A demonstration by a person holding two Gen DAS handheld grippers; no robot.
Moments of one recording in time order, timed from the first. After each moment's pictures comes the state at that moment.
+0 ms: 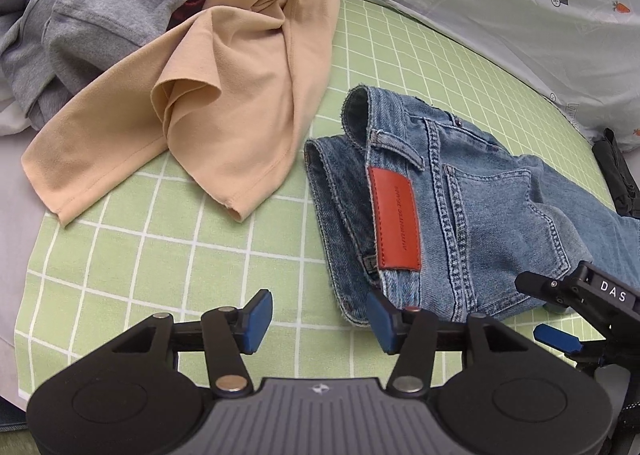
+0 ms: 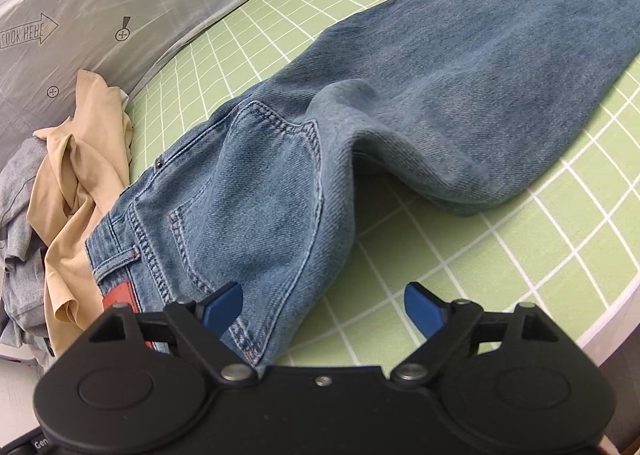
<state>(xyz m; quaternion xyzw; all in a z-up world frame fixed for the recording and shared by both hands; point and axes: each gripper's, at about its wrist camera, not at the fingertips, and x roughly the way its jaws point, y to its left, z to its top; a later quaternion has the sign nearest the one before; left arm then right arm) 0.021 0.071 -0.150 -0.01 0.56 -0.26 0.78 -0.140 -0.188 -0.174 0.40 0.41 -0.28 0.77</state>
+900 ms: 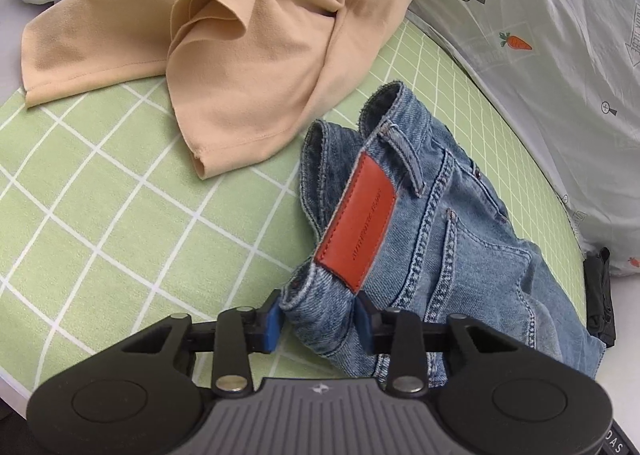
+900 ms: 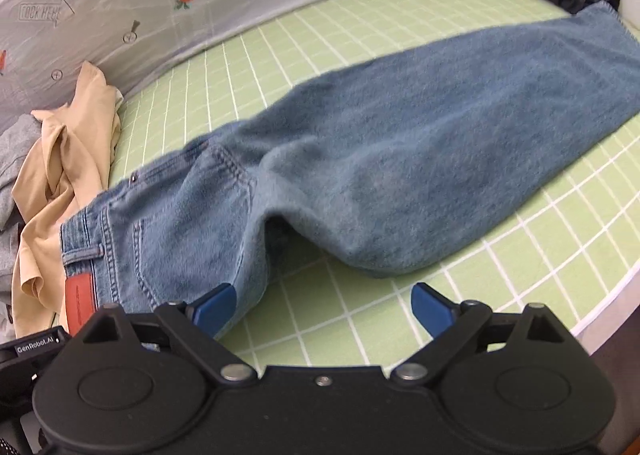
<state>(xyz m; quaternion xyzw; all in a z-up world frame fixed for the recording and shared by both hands) 0.021 0.049 -0.189 -0.19 0.56 -0.18 0.79 -0.175 -0.212 -0.133 0.28 0.38 -0.30 0.83</state>
